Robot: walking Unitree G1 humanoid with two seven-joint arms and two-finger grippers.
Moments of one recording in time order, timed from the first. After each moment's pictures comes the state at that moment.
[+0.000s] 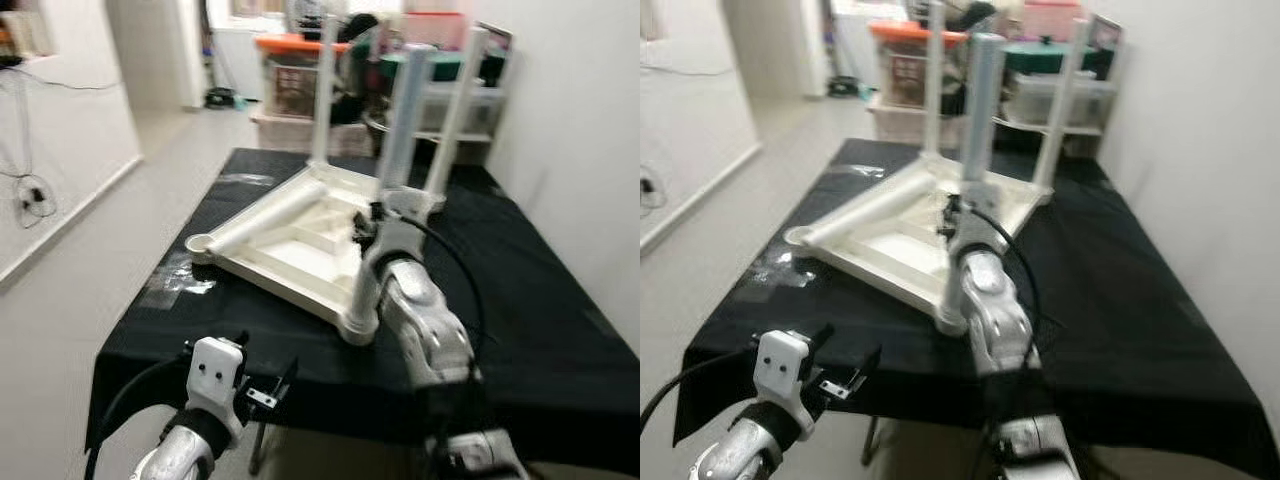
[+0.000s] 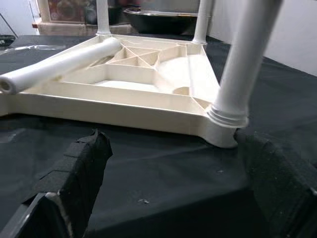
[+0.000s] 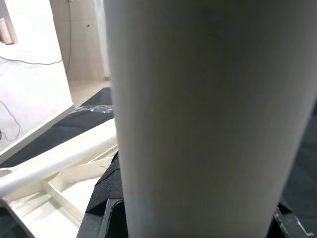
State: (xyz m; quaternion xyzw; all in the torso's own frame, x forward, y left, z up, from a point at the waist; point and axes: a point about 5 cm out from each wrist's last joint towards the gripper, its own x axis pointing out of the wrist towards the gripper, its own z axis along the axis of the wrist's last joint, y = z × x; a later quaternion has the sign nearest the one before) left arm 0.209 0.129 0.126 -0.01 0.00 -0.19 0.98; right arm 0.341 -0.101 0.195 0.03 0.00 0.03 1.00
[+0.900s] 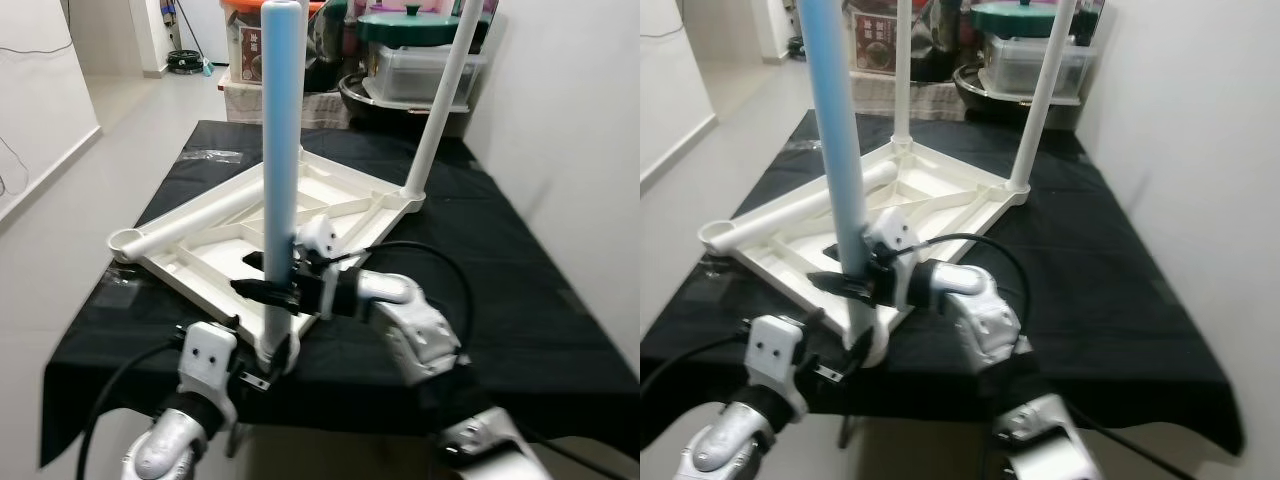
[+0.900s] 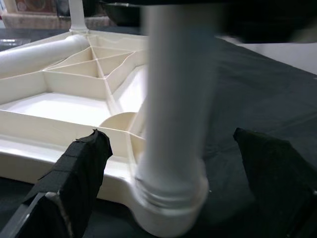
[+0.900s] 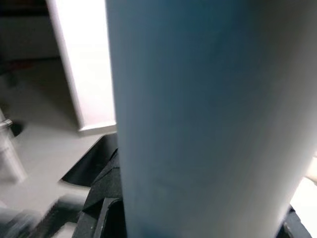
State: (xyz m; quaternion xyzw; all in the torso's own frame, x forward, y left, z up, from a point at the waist) left arm 0.217 0.128 0.133 0.00 -0.02 -0.18 0.98; right arm 0.331 -0.019 0.193 -0.01 0.00 0.55 0.84
